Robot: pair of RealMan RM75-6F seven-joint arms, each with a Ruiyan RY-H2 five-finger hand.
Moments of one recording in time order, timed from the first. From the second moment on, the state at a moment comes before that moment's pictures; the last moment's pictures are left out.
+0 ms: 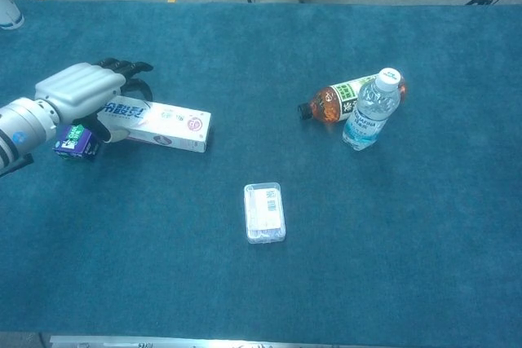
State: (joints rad) left arm -0.66 -1.37 -0.01 -1.57 1.18 0.96 0.36; right arm 0.41 -0.95 0.24 -1.80 -1.38 1.24 0.20
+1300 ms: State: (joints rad) left arm -0.67 -1.23 0.16 -1.52 1.95 1.18 -0.31; right arm 0.44 -0.98 0.23 -1.78 -1.38 1.20 0.18
